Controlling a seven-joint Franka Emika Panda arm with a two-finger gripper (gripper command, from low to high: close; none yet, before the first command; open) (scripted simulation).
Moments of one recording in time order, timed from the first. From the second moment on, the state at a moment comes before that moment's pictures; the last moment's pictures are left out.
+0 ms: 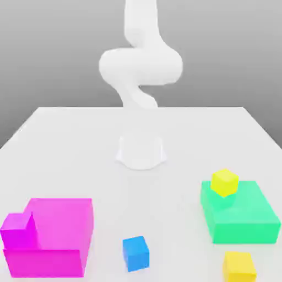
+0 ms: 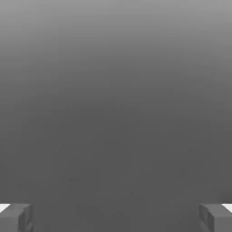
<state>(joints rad) -0.02 -0.71 0.05 -2.30 -0.02 2.32 0.85</state>
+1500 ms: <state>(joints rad) 0.05 0.42 0.31 -2.29 -0.28 2.68 1.47</state>
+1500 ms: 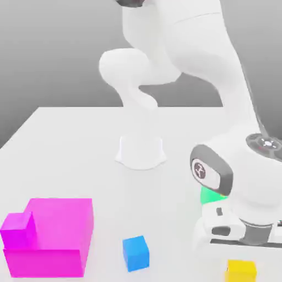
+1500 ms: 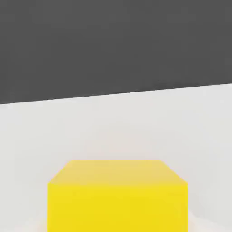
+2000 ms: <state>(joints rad) 0.14 -0.08 0.44 -2.60 -0.07 2.49 1.13</state>
